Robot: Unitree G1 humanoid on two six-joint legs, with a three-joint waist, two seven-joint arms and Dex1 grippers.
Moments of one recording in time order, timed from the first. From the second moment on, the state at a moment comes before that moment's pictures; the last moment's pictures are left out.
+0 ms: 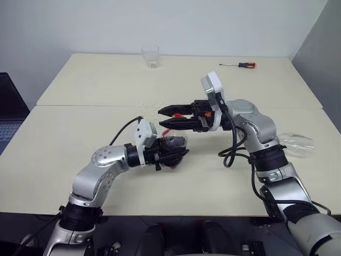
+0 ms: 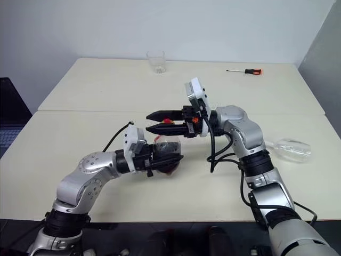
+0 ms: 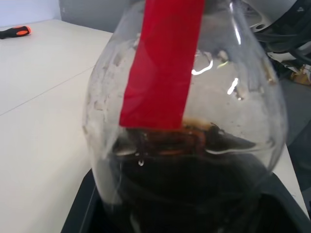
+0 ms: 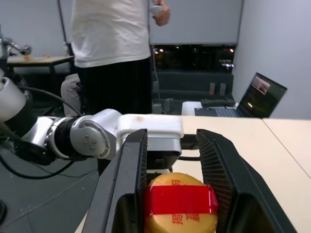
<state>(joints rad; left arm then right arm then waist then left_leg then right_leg) -0.32 0.51 -0.08 -0.27 -0.51 0.48 -0.97 -0.90 -0.27 0.18 0.19 0.53 0.38 1.31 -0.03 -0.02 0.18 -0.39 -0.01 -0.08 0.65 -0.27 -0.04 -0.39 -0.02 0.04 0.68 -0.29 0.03</state>
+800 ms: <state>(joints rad) -0.35 0.49 -0.07 -0.22 -0.51 0.41 -0.97 -0.87 -0.32 0.09 0.02 0.60 0.59 1.10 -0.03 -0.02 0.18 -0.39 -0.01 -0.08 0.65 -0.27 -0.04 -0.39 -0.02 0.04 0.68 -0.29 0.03</state>
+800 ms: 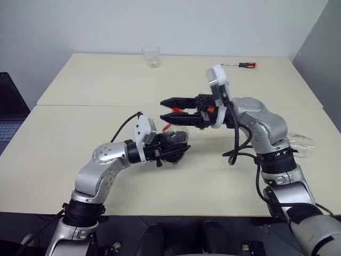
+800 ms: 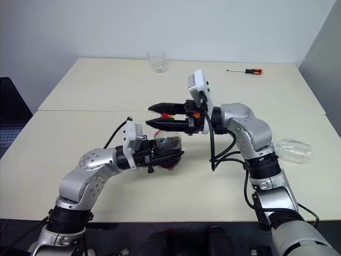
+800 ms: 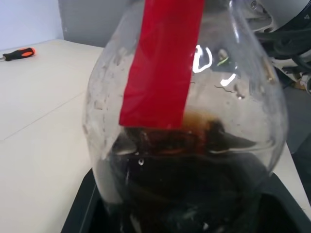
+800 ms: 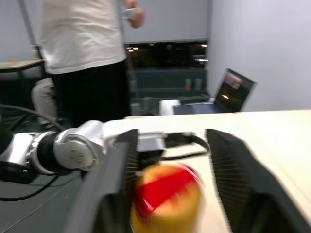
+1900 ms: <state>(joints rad) -0.51 0.35 -0.05 0.11 -0.38 0.21 -0.86 -0.77 -0.17 0.10 -0.14 0.40 0.57 0.52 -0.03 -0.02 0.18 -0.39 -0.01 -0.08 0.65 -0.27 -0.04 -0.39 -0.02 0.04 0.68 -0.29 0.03</state>
